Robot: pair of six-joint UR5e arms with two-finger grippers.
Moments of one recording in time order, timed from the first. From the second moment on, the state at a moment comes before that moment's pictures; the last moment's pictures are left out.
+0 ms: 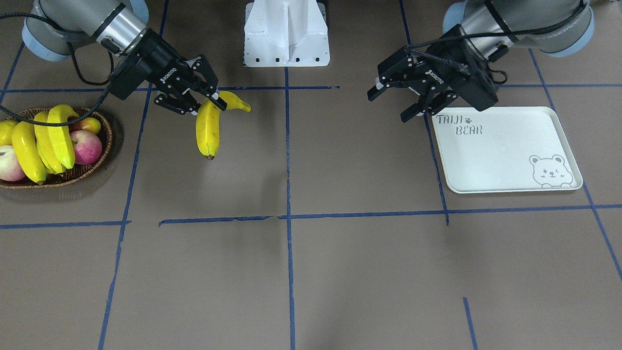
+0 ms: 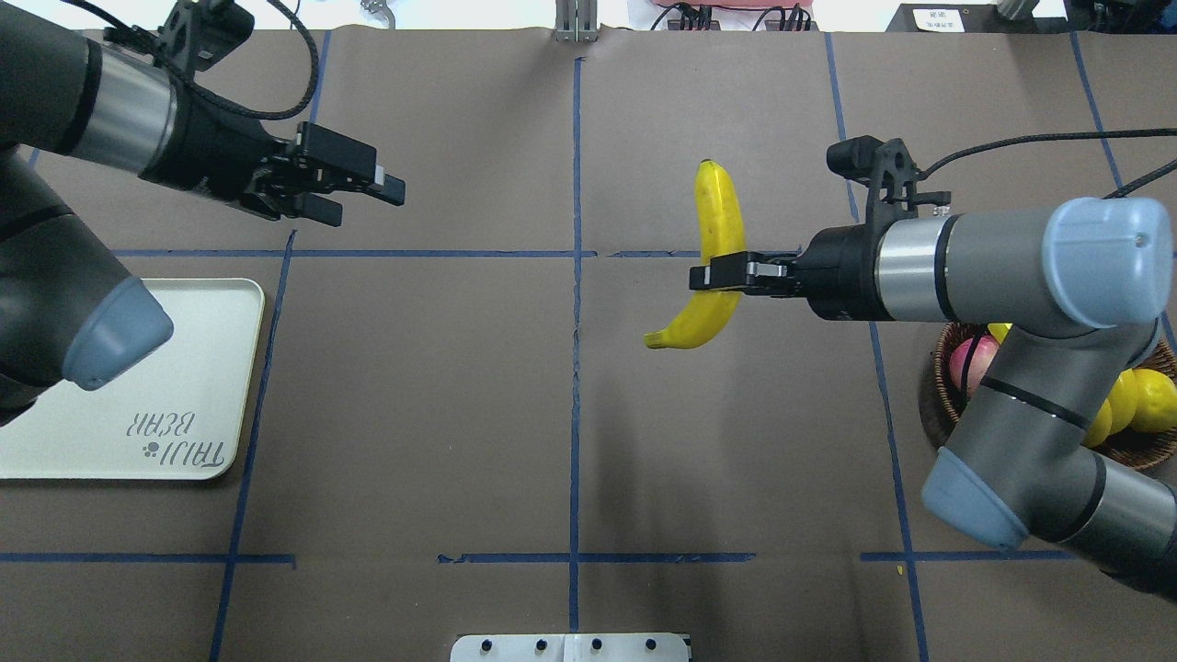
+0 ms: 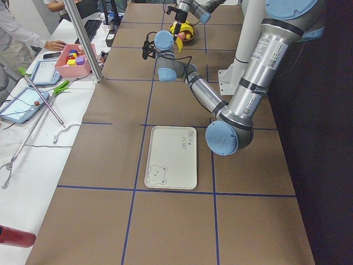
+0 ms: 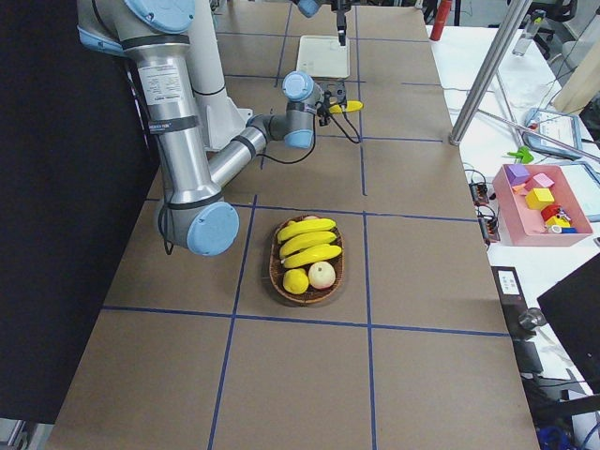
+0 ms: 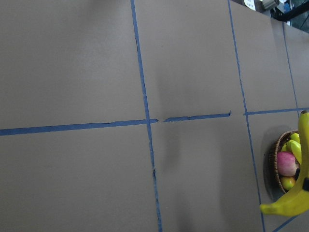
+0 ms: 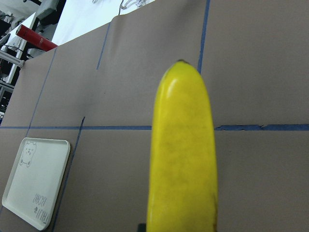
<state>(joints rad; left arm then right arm) -0.89 -2.00 -1.86 -2.26 -2.30 -1.34 0.64 -1.29 1.95 -0.74 1.89 1.34</state>
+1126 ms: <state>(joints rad) -0.70 -2.14 -1.83 -2.26 -2.02 -1.49 0.43 -1.08 1.94 -0.93 1.67 1.36</state>
